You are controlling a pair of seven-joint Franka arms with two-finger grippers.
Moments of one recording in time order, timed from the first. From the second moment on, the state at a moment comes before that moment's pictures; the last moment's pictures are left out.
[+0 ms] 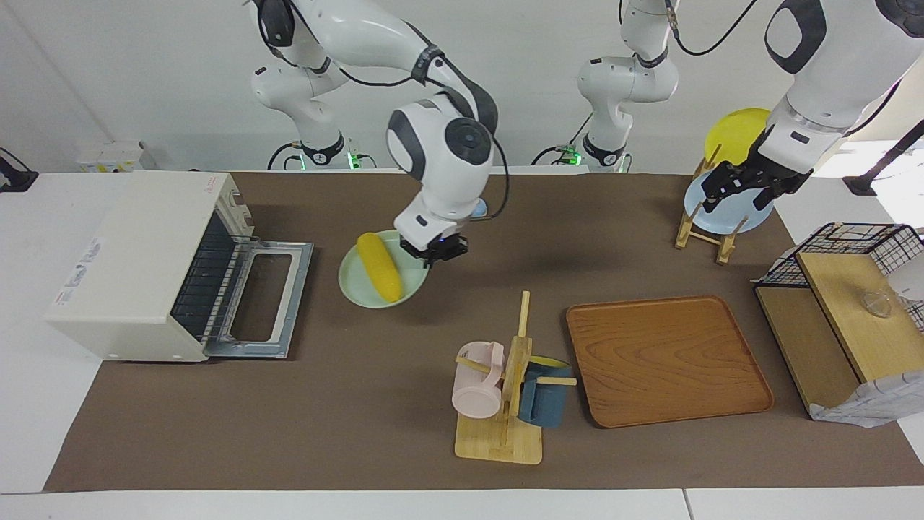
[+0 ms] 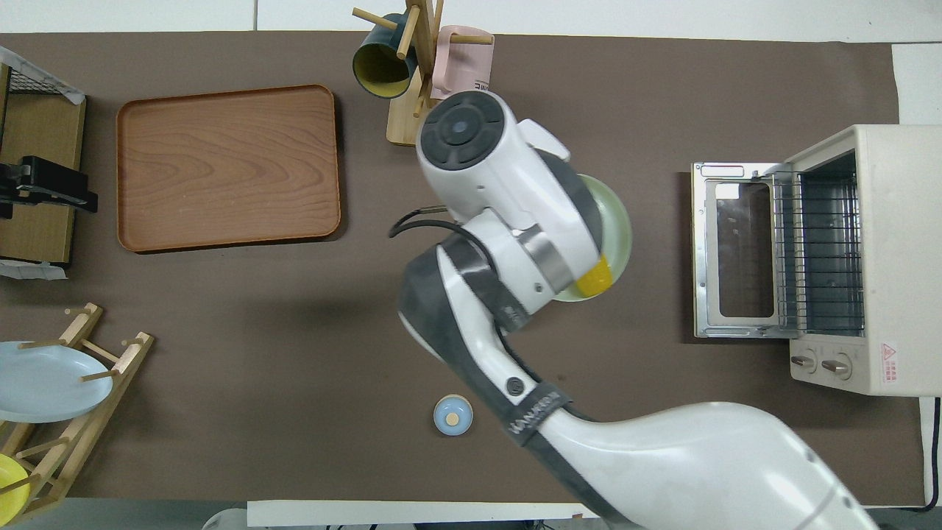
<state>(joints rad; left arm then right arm) -0.17 -0.02 0.09 -1.62 -0.02 1.56 -0.04 0.66 0.54 -0.01 -1.33 -0.07 1.71 0.72</state>
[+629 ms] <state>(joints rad) -0.19 -0.05 0.07 -1.76 -0.03 1.75 -0.14 0.71 0.70 0.02 -1.22 0.05 2.00 0.97</state>
